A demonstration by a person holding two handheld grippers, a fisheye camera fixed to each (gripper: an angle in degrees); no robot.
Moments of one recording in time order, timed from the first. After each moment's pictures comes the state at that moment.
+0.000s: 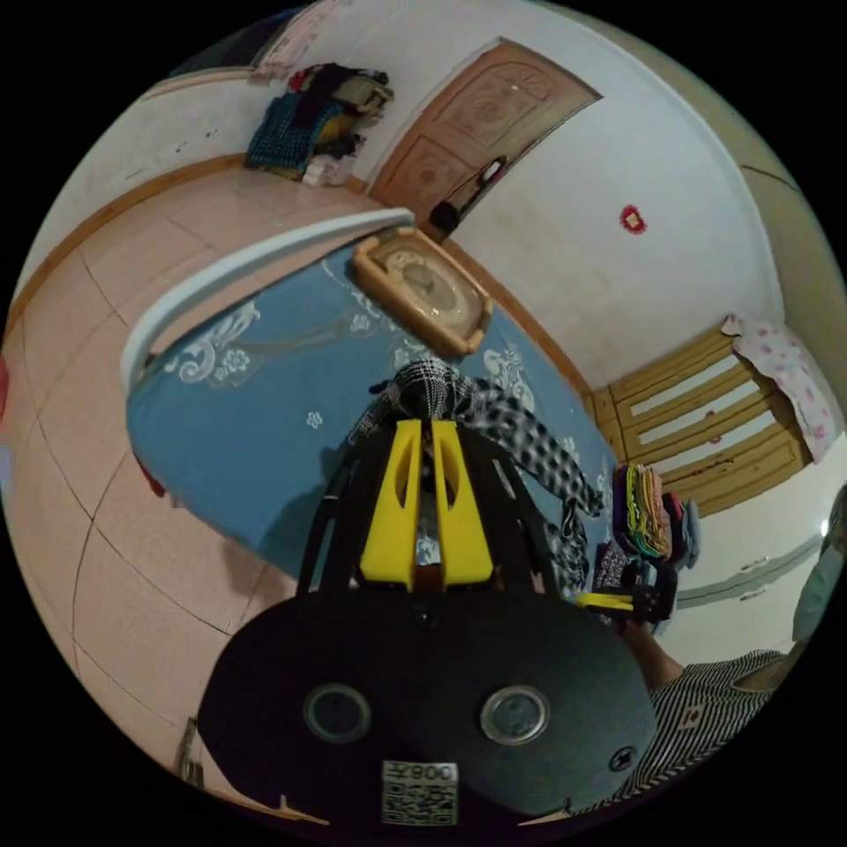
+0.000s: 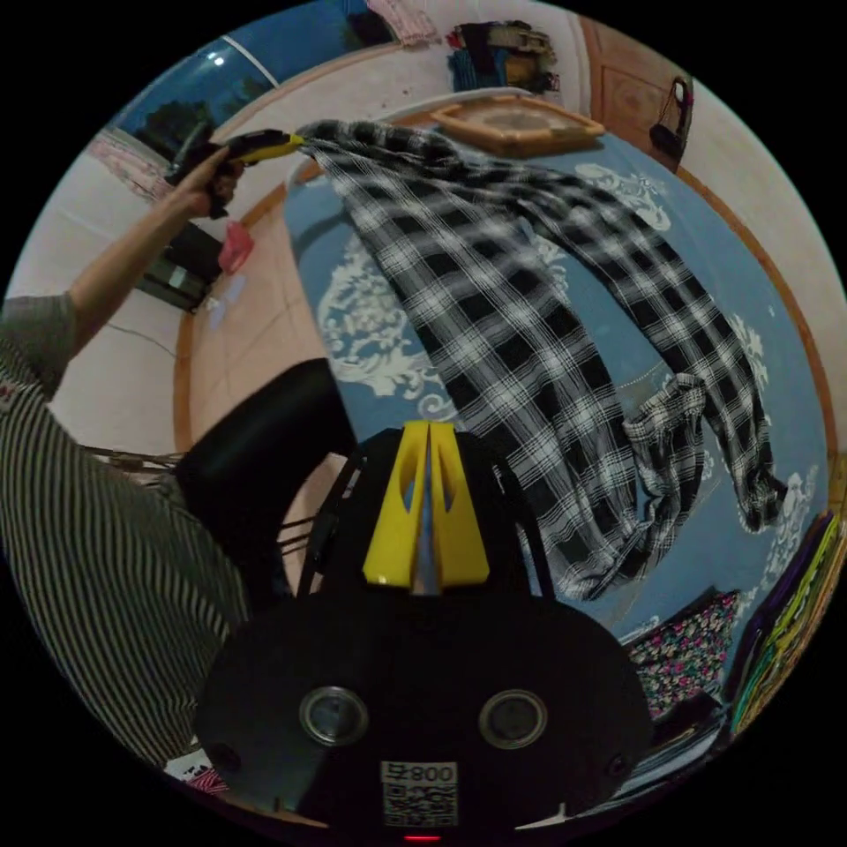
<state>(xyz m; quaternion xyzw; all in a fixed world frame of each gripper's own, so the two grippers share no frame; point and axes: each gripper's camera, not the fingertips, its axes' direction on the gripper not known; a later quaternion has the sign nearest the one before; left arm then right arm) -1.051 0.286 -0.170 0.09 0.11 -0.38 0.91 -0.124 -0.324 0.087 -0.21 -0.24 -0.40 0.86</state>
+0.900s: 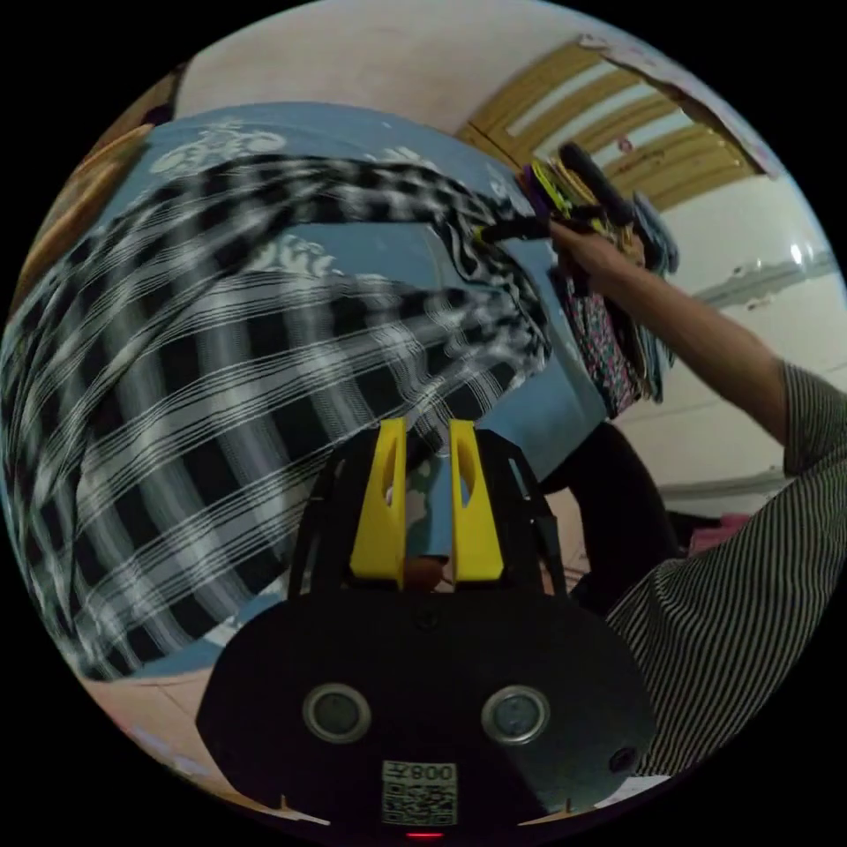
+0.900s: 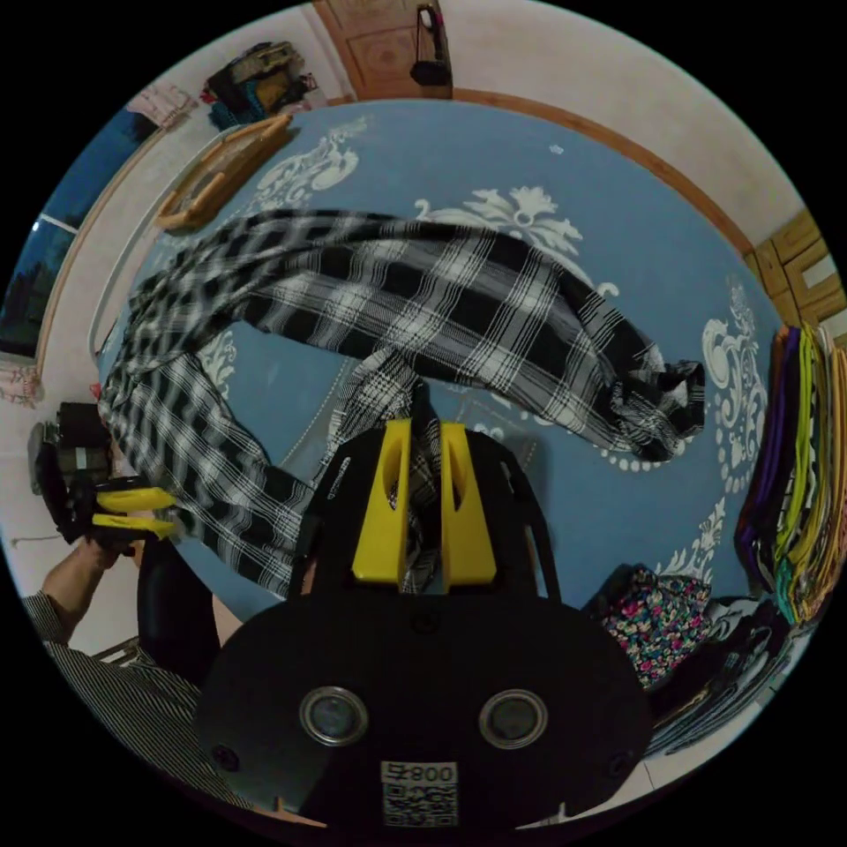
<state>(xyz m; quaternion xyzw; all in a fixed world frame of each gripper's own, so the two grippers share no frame) -0.634 0.186 0.057 -0.17 0.26 0.04 0.95 0.082 -0.368 0.209 -0.23 -0.08 -0.18 0.95</state>
